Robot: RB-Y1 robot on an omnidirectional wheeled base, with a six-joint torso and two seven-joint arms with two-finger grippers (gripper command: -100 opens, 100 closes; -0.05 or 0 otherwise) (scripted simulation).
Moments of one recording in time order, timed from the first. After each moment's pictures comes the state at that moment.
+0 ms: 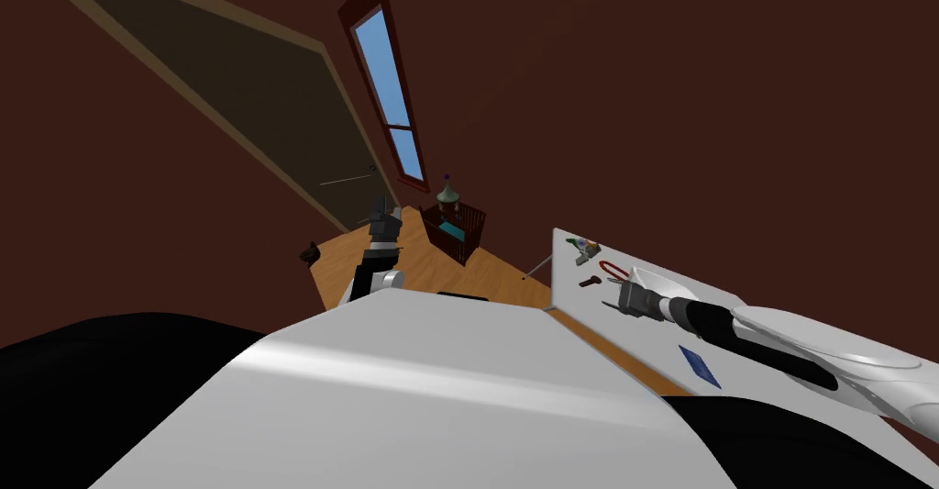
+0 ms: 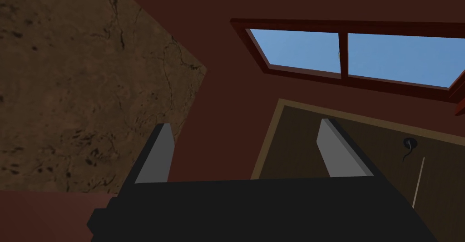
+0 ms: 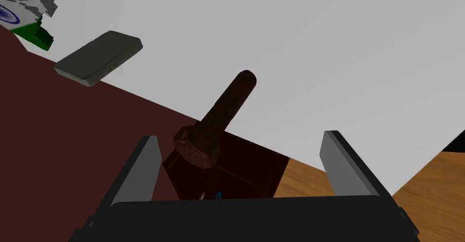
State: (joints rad) left arm 0.49 0.03 0.04 -2.23 0.11 -0.39 -0.12; right arm 0.65 -1.57 0.00 -1.24 0.70 -0.64 0.61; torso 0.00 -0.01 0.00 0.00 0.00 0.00
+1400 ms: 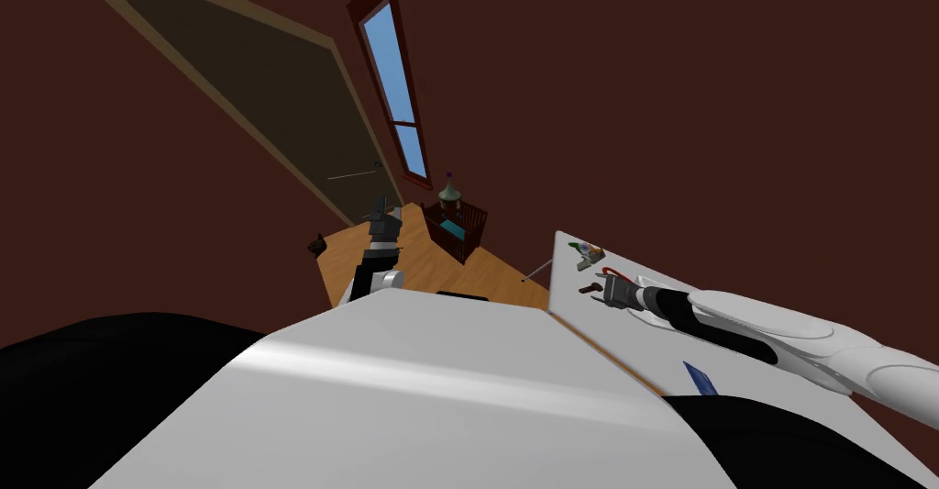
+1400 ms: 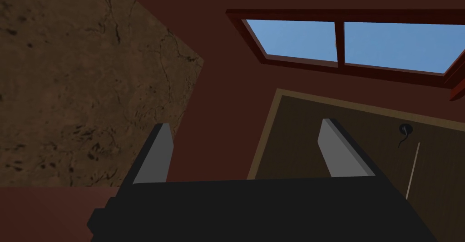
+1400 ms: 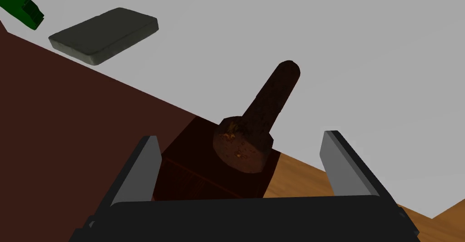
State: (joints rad) left arm 0.49 0.03 0.04 -2.23 0.11 -0.39 -0.12; right arm 0.70 -1.72 0.09 -1.46 0.74 -0.40 0.45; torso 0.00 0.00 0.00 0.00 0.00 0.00
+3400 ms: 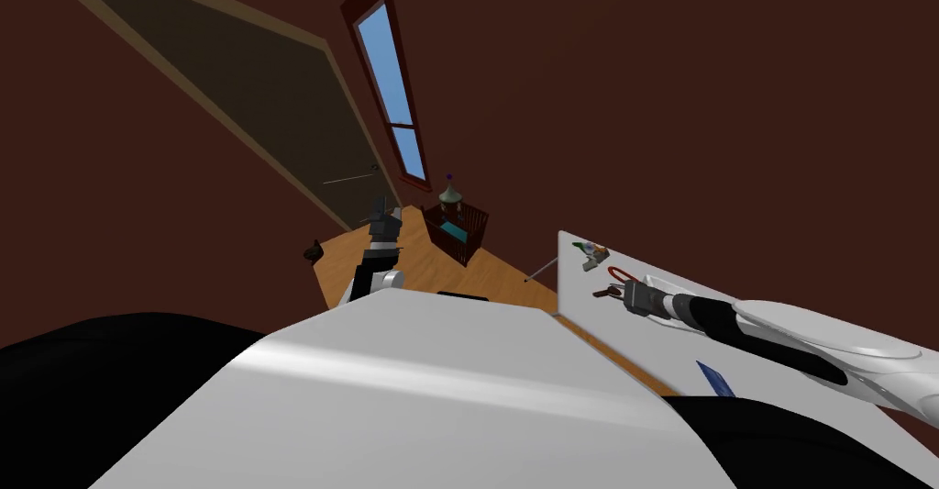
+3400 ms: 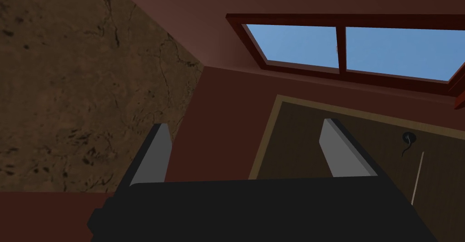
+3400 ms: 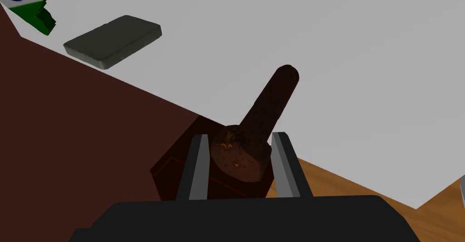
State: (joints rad) left arm 0.49 0.03 0.04 -2.23 0.11 -0.39 -0.12; right arm 0.65 -1.62 0.01 -1.24 0.73 -0.63 0.62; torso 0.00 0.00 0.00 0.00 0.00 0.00
